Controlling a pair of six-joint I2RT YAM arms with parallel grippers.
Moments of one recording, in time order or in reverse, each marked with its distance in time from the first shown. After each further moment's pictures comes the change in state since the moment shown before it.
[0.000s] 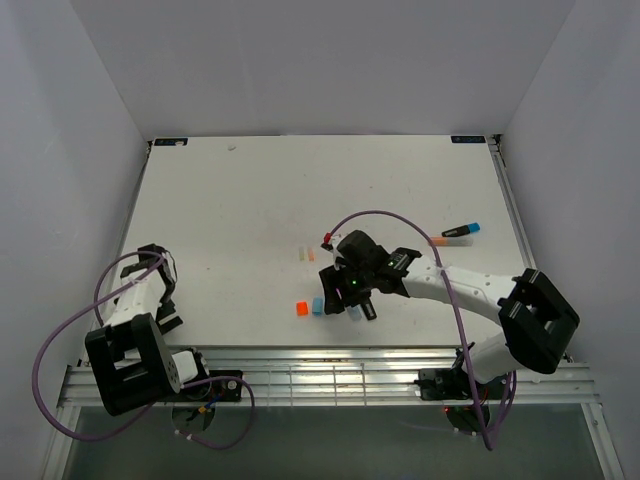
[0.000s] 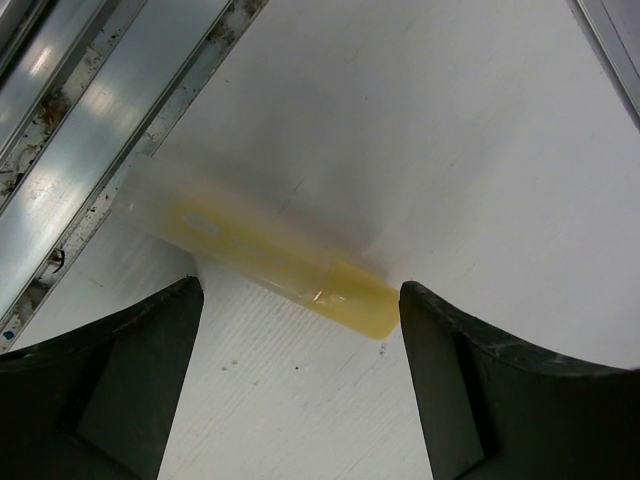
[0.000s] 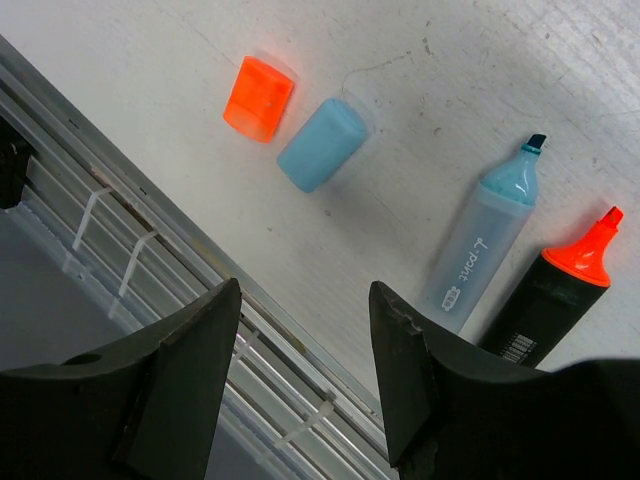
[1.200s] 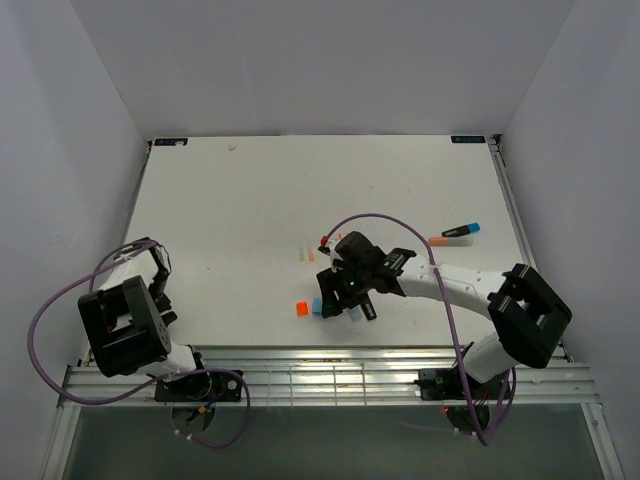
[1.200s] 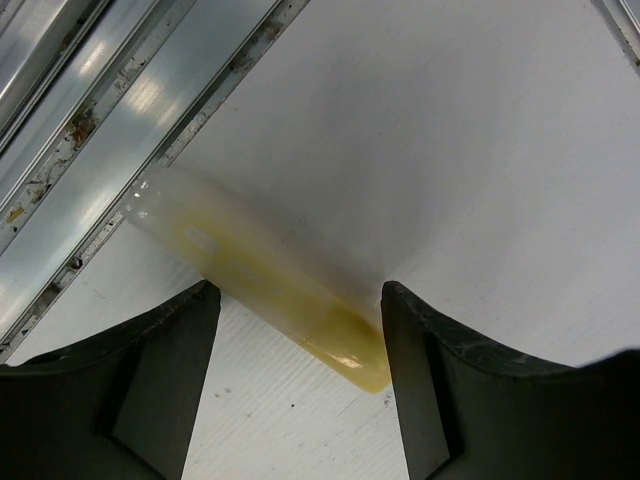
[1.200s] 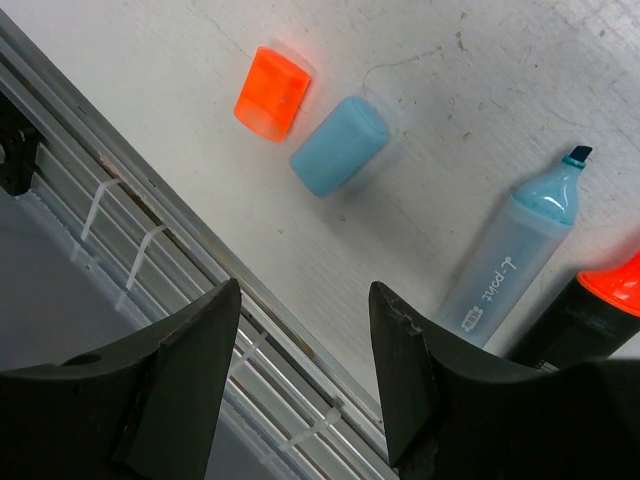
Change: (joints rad) left arm 0.056 0.209 0.121 -0.075 0.006 0.003; right arm -0.008 0.046 -0.010 0.037 -0.065 -0.005
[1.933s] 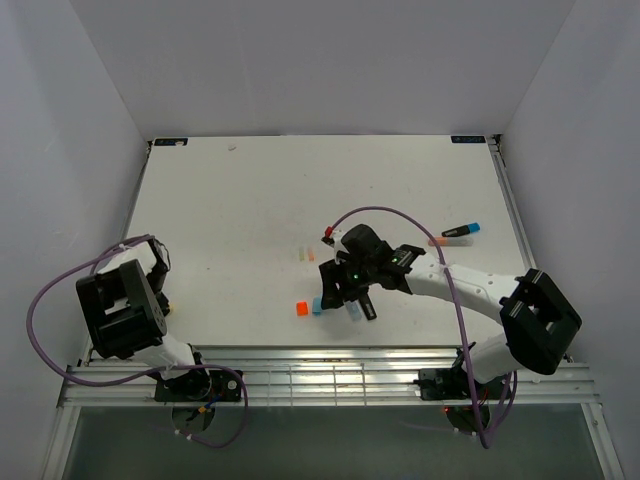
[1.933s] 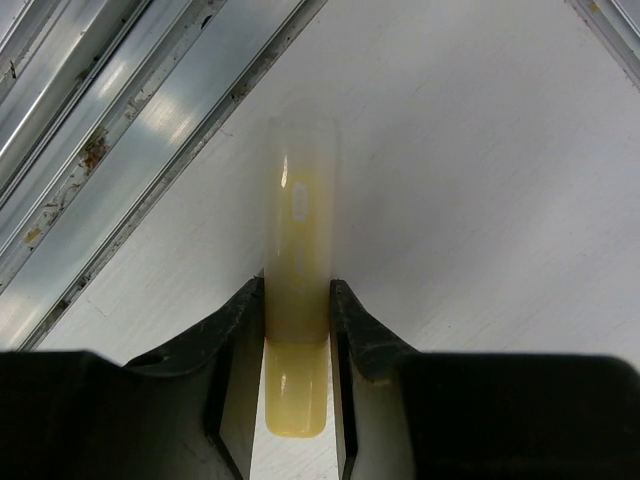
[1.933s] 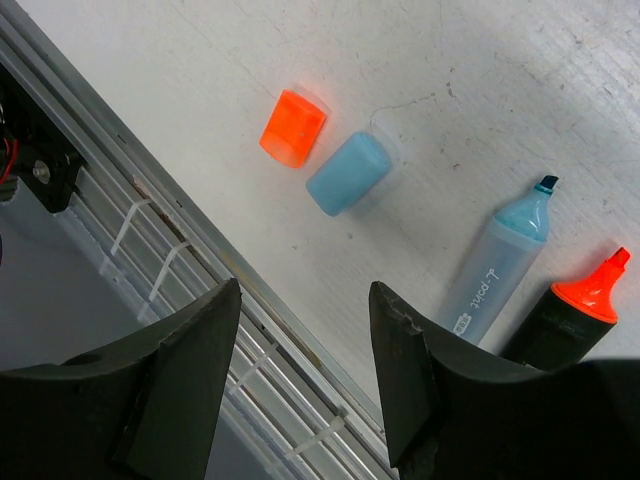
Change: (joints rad) left arm 0.004 0.116 0.065 -0.047 -0.024 0.010; right arm -0.033 -0.050 0.009 0.019 -0.019 -0.004
